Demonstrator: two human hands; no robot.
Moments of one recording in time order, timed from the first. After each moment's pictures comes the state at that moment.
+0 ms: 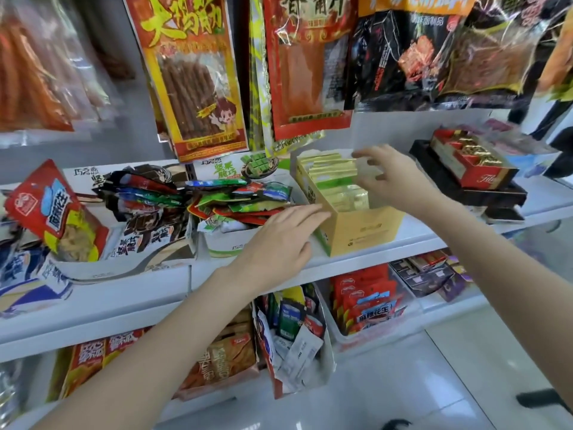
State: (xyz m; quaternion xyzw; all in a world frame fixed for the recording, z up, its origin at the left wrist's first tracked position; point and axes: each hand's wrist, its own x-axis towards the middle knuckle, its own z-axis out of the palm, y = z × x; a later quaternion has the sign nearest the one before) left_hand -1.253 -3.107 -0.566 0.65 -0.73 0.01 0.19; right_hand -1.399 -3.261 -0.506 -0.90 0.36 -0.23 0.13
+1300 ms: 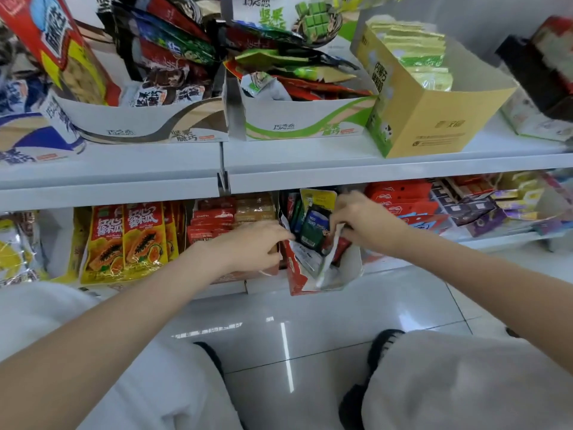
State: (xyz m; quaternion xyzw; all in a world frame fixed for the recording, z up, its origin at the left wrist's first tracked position) left_hand -1.219 -3.013 -0.702 0.69 -0.67 -0.27 0.03; right_hand -1.381 -3.156 -0.677 -0.98 0.18 0.06 0.10
